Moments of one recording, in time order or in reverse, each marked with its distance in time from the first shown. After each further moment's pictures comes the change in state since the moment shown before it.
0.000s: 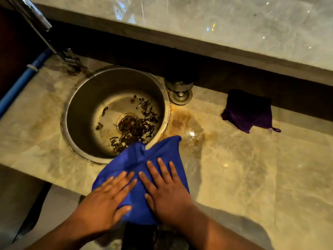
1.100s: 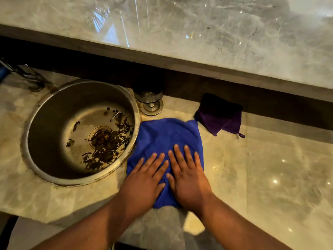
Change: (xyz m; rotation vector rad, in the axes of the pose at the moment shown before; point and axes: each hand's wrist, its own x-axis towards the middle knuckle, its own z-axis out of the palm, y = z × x) left_hand 0.167 0.115 -0.033 0.040 0.091 0.053; right_hand -0.028 0.132 -0.045 -0.057 0.047 0.357
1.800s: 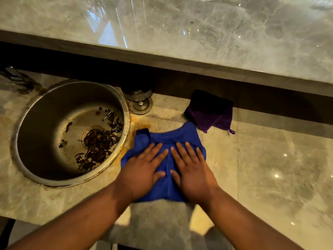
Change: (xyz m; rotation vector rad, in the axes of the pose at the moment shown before) left_hand 0.038 0.006 -0.015 -0.153 -0.024 -0.027; right_hand -0.009 0.052 -0.003 0.052 -0.024 -0.035
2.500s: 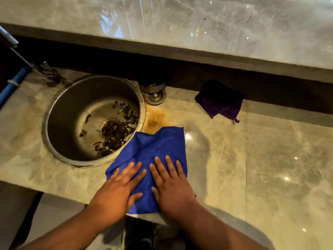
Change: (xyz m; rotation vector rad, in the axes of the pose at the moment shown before) left_hand -0.147 -0.054 0.038 0.155 -0.007 -0.028; right_hand -0.042 -0.119 0.039 0.006 -0.039 -0.119
